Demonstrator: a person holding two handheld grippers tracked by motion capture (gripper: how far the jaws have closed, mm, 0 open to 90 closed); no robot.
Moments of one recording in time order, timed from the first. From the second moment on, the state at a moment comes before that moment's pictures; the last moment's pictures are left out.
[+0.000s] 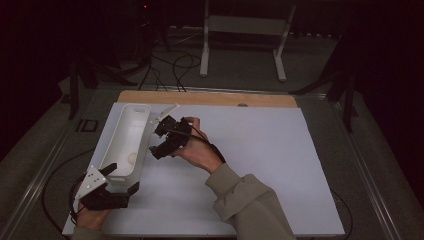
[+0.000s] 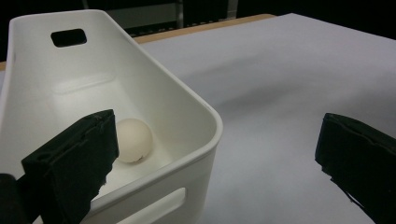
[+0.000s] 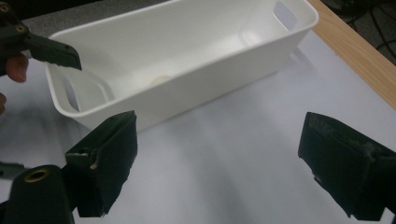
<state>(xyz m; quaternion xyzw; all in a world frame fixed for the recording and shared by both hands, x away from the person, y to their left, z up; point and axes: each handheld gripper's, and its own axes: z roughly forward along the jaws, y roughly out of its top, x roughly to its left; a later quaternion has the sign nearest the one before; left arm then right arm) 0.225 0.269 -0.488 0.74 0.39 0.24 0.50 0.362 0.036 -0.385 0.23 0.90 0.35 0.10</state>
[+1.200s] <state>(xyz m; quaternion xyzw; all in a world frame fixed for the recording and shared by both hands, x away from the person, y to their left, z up) 0.226 0.267 -0.488 0.74 0.39 0.24 0.49 0.356 -0.057 -0.401 0.27 0.89 0.35 0.13</state>
